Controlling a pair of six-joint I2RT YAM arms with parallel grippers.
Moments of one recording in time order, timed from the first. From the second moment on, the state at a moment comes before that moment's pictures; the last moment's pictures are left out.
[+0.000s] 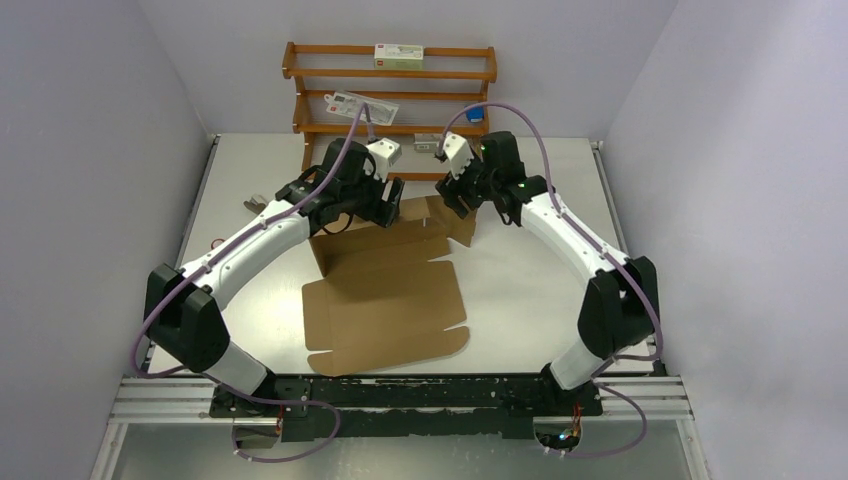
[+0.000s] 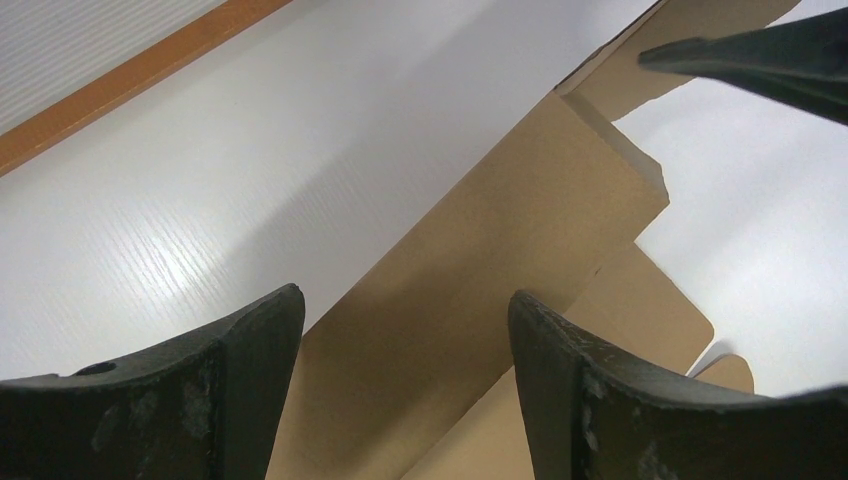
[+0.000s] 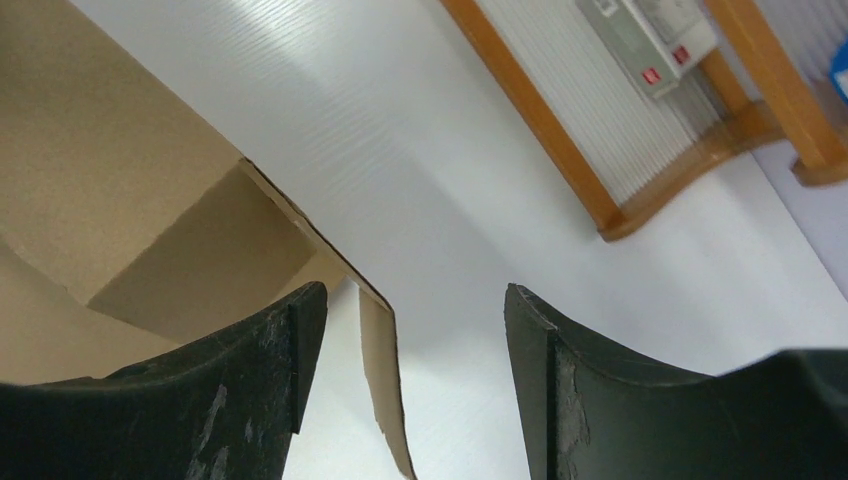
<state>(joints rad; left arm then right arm) -0.58 1.54 1.34 -0.45 0.05 -0.05 0.41 1.58 1.31 -0.35 -0.24 -0.48</state>
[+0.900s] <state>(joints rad) -0.59 1.35 1.31 -0.46 0.00 -0.07 0.41 1.69 1.37 -0.50 -0.50 -0.63</state>
